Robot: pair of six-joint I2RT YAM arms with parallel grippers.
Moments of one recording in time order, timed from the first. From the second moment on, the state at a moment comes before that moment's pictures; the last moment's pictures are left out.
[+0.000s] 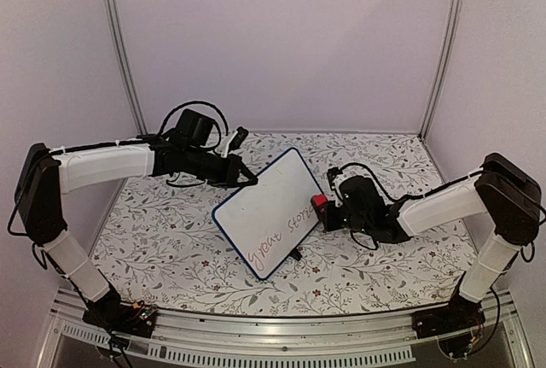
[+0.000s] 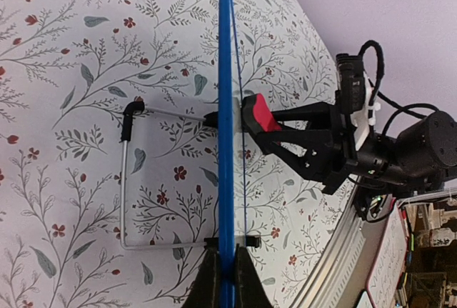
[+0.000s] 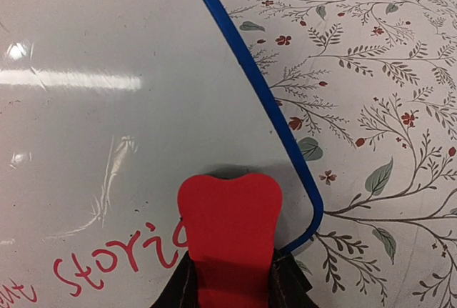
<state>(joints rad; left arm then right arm) -0.62 1.63 1.17 -0.27 0.51 -0.40 0.85 1.70 0.73 0.36 0.23 0.44</state>
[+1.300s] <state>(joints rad) -0.66 1.63 1.17 -0.27 0.53 -0.36 0.85 1.48 0.79 0.17 0.25 0.41</state>
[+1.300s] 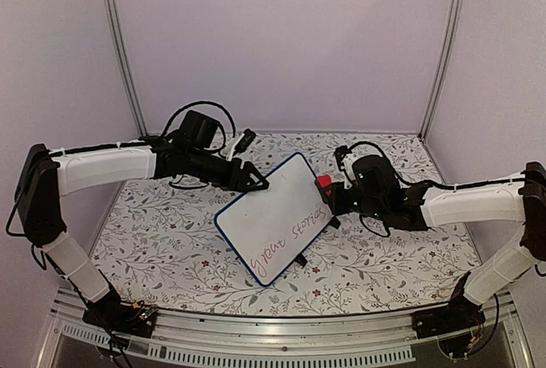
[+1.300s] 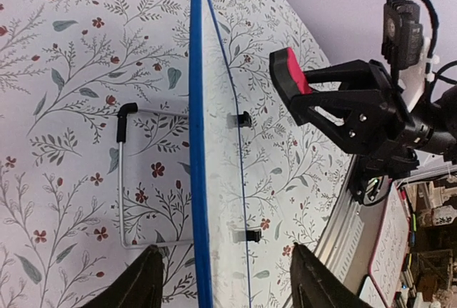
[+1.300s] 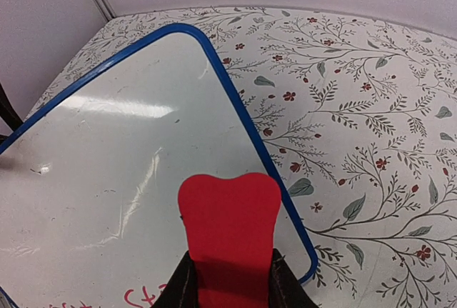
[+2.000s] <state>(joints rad) -0.66 1.47 1.19 -0.38 0.39 -0.38 0.88 1.35 0.72 0.12 0.26 0.41</state>
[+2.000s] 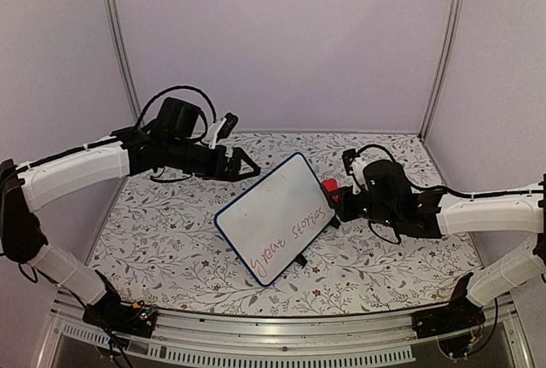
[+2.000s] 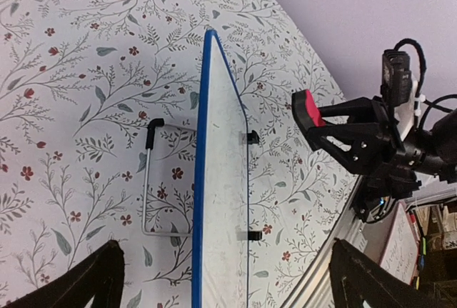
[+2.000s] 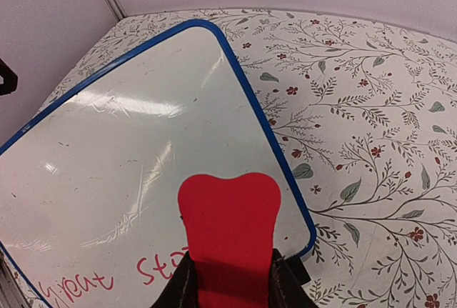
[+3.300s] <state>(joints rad) -0.72 1.27 0.89 -0.43 0.37 -0.47 1.02 1.41 0.75 0.09 0.35 0.39</state>
